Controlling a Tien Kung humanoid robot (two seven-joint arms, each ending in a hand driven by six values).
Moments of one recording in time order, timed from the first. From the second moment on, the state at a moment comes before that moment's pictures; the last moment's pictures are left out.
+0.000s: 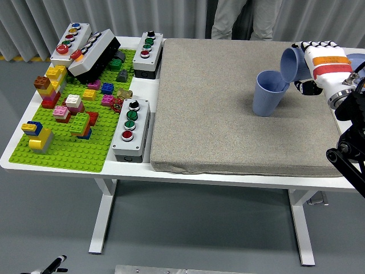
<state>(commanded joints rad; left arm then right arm) -0.14 0.12 -1.02 -0.18 0.99 -0.16 0.06 0.73 -0.37 0.80 1.18 -2.17 -0.27 -0.34</state>
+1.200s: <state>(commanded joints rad) -0.13 0.12 -1.01 -0.18 0.98 -0.16 0.07 0.66 -0.24 1.17 1.00 -1.38 -0.35 -0.09</state>
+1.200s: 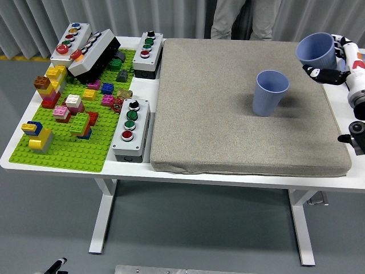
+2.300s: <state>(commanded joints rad) -0.14 0.11 -1.00 -0.18 0.99 -0.17 0.06 0.55 -0.15 1.17 0.81 -0.78 -0.38 0.22</state>
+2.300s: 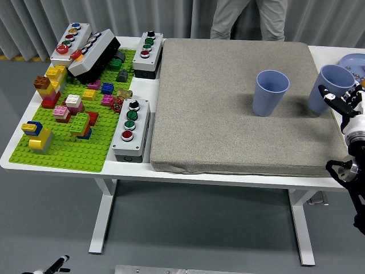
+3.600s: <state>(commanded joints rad) -0.14 0.11 -0.99 -0.18 0.98 -0.17 0.06 0.53 -0.14 1.14 0.79 -0.79 -0.38 0.26</state>
